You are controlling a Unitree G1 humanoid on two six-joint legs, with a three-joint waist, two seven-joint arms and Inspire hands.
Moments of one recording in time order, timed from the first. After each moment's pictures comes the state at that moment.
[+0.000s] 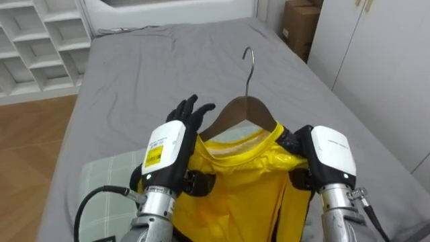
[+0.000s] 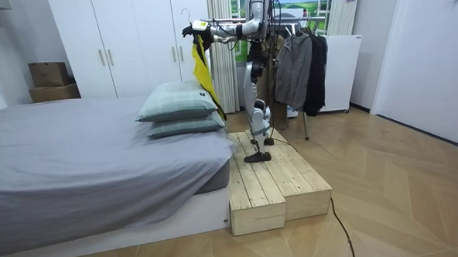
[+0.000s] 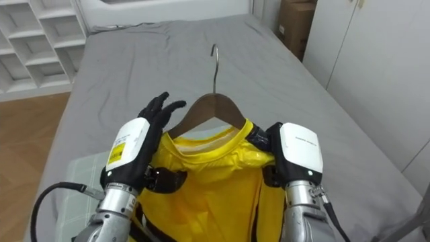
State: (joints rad) left arm -0.02 0.18 -0.31 -0.02 0.71 0.05 0.28; right arm -0.17 -0.22 0.21 0.38 -0.81 0.03 -0.39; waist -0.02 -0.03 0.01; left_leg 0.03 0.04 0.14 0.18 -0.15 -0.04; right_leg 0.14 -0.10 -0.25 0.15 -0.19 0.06
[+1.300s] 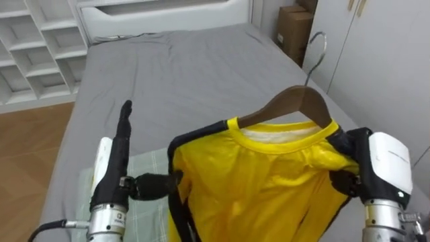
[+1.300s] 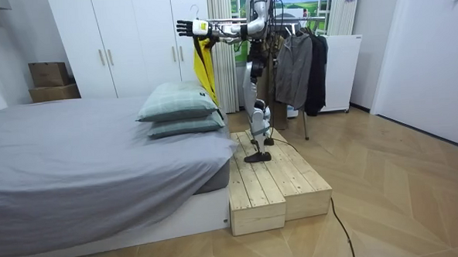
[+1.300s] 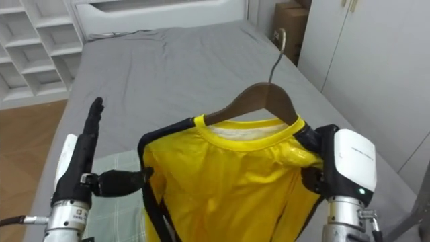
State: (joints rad) left arm 0.15 0.19 -0.02 0.01 0.26 -0.10 0.25; right arm -0.05 -0.24 -0.08 0.32 -0.77 -0.11 -0.52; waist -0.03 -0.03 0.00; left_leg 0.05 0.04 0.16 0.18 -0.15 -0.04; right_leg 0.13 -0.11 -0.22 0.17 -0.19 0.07
